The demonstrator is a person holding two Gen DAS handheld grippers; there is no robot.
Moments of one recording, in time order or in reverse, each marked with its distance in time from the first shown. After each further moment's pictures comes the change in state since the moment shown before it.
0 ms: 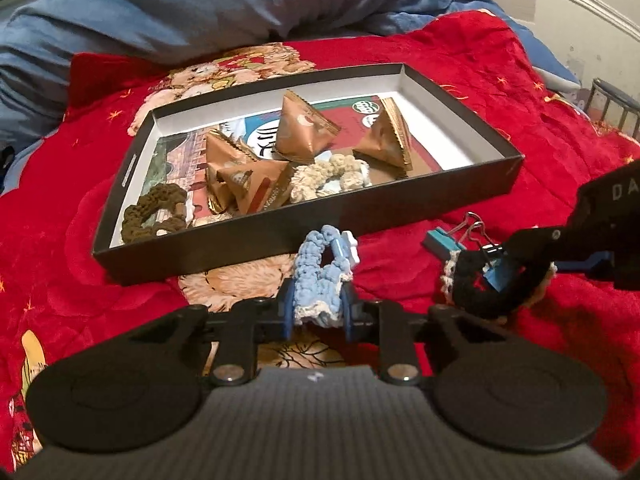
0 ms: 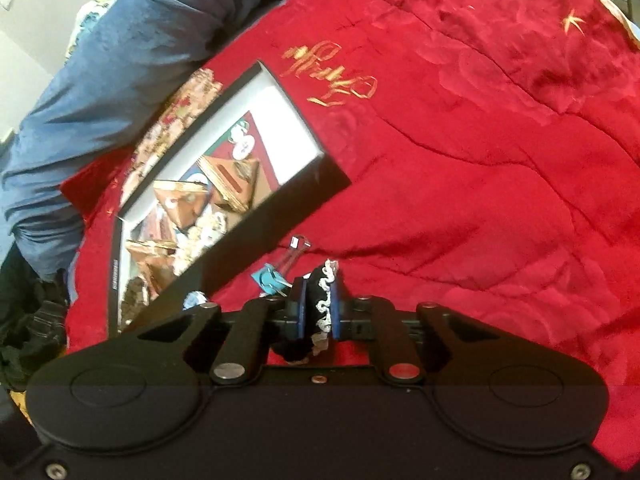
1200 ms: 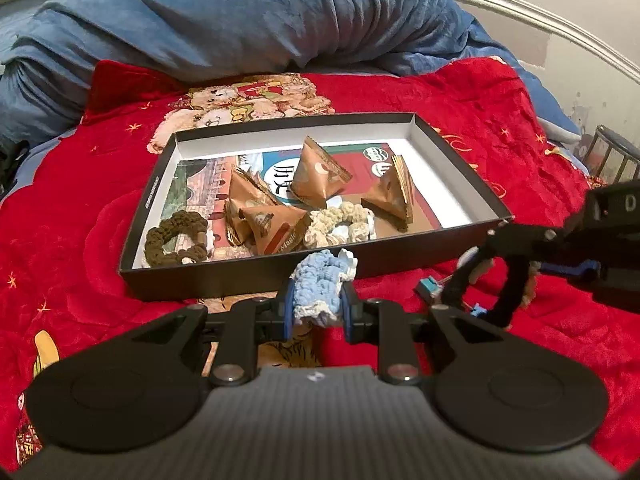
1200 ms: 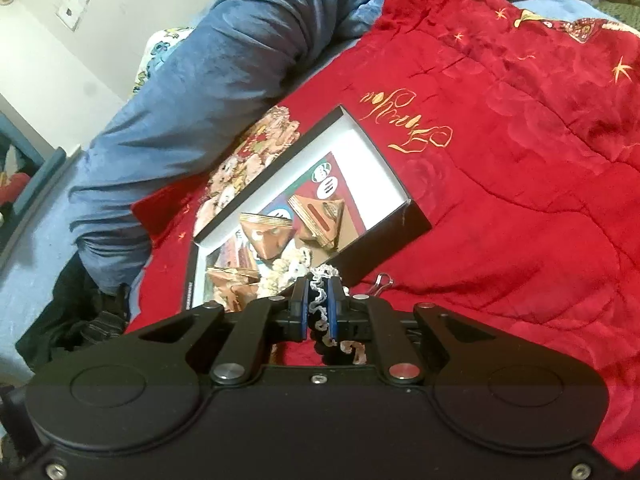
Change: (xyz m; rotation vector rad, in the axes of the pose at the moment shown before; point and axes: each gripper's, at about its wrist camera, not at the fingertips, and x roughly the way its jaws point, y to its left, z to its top) left arm -0.027 0.013 0.014 -0.085 -0.078 -0.012; right arm -0.027 0.014 0.000 -0.045 -0.112 0.189
